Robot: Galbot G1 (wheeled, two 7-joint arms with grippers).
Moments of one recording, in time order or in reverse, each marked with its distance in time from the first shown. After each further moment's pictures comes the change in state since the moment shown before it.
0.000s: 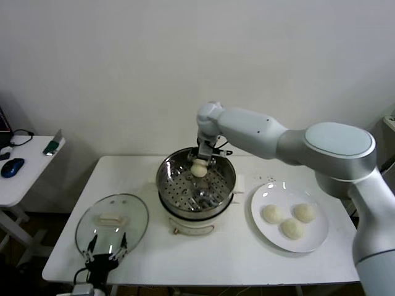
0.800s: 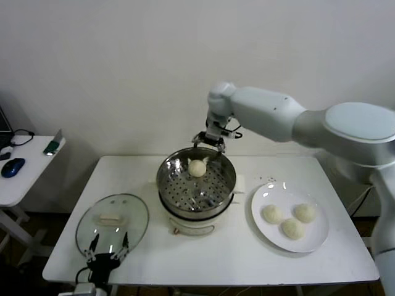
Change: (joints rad) left arm -0.006 -0.008 0.007 -0.001 0.010 0.005 0.001; right arm 0.252 -0.182 -0.172 0.150 0.462 -0.162 -0.106
